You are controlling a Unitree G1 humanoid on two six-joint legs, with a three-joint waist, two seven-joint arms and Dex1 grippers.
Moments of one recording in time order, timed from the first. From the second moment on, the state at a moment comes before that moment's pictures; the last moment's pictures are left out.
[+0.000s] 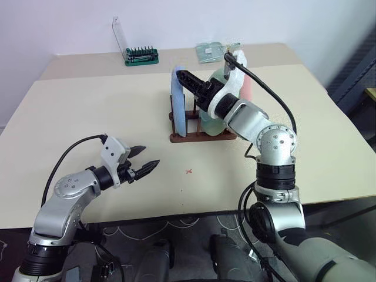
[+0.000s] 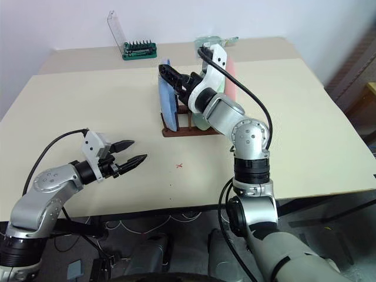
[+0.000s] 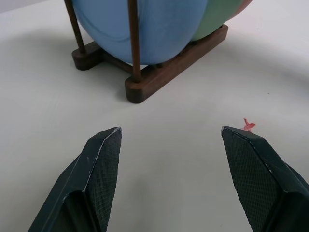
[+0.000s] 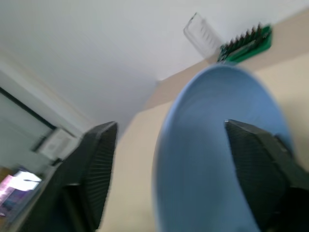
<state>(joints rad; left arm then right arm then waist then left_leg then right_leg) -0.09 0.61 0.09 -0.34 -0.43 0.45 -0.71 -0.89 -0.13 -0.10 -0.06 0.92 0.83 -0.05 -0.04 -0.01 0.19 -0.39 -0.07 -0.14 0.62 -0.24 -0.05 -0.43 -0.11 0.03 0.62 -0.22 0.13</state>
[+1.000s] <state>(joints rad) -0.16 0.56 -0.02 -0.35 -0.42 0.46 -0.74 -0.51 -0.84 0.05 -0.33 0.36 0.67 0.59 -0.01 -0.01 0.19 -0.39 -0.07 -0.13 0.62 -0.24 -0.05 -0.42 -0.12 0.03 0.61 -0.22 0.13</state>
